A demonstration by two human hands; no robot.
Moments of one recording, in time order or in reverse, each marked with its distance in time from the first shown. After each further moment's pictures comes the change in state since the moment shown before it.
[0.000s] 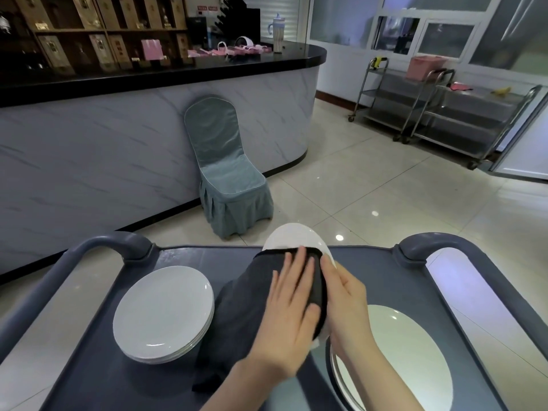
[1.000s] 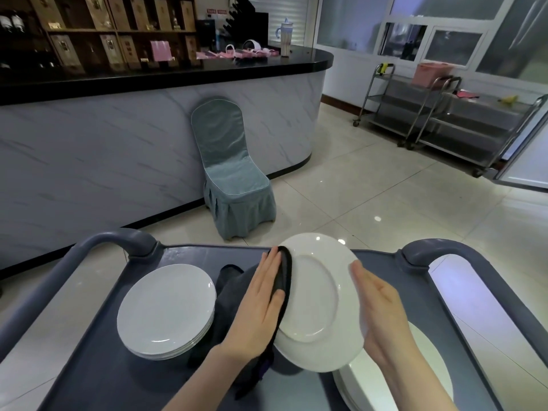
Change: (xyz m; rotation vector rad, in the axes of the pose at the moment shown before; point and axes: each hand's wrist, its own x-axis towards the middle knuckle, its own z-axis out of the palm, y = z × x) left_hand -0.007 -0.050 -0.017 -0.229 0.057 -0.121; right_hand 0.002 -0.014 -0.042 0.138 -0.033 0.180
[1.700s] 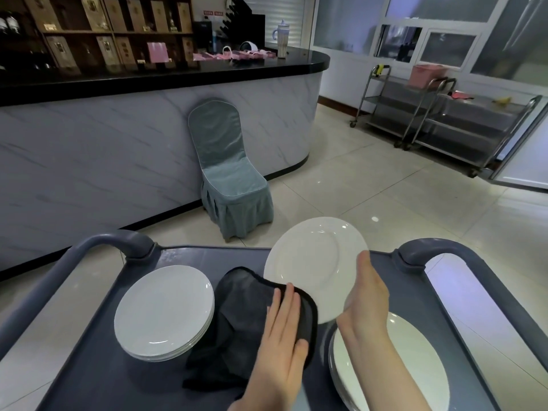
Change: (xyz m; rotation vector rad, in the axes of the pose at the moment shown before) left_hand -0.048 0.009 0.054 0.116 0.076 0.129; right_hand 0.015 0.002 0.029 0.322 0.330 0.044
